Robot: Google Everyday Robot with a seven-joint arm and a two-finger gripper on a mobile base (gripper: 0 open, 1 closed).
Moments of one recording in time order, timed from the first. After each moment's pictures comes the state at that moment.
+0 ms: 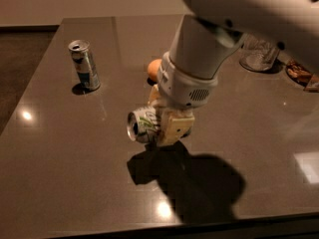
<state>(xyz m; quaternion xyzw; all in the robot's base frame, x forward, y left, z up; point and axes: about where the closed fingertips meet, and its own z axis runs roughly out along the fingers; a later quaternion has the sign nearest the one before) 0.412 -0.016 0.900 -0.80 0.57 0.10 0.13</state>
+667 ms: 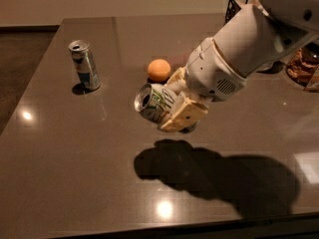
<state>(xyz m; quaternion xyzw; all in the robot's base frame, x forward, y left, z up) 0.424 -0.026 0.932 -0.69 0.64 0.21 0.25</state>
